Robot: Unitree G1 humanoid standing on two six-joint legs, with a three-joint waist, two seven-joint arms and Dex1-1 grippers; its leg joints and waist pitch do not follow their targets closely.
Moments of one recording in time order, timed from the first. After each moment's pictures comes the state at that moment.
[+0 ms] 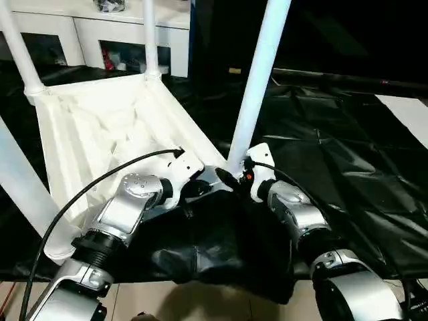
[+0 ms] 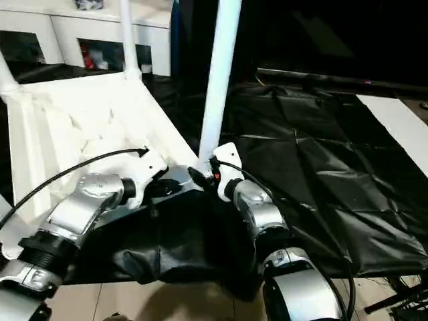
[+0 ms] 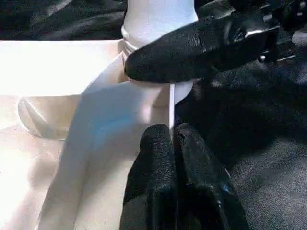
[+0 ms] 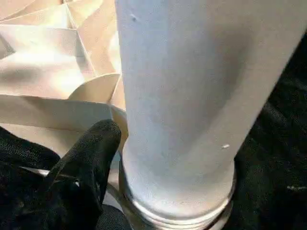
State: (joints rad) left arm -0.54 0.30 -0.27 0.40 0.03 0.38 -0.83; right arm -0.67 -0.02 0.04 0.97 0.07 -0.06 0.54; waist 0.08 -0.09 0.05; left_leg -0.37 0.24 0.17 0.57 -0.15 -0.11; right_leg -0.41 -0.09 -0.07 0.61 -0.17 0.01
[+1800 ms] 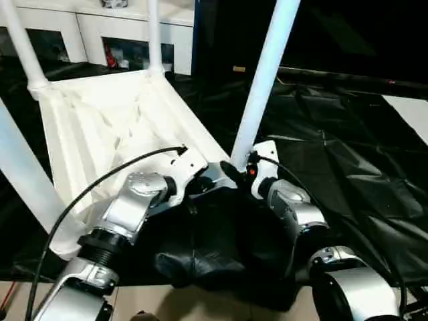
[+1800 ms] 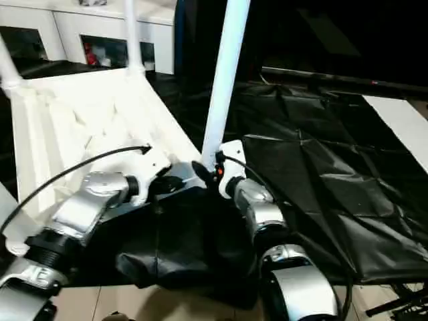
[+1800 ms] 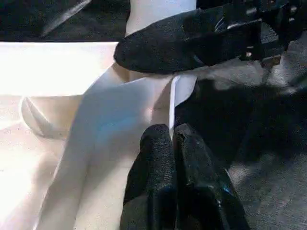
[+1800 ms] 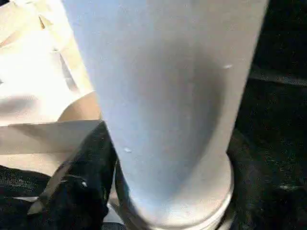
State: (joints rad) left arm -0.55 0.26 -0.25 0.40 0.06 0.37 -0.78; right arm -0.70 0.01 -0.05 1.03 0.12 -0.08 0.49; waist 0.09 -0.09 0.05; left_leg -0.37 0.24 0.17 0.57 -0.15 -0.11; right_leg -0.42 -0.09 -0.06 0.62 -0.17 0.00
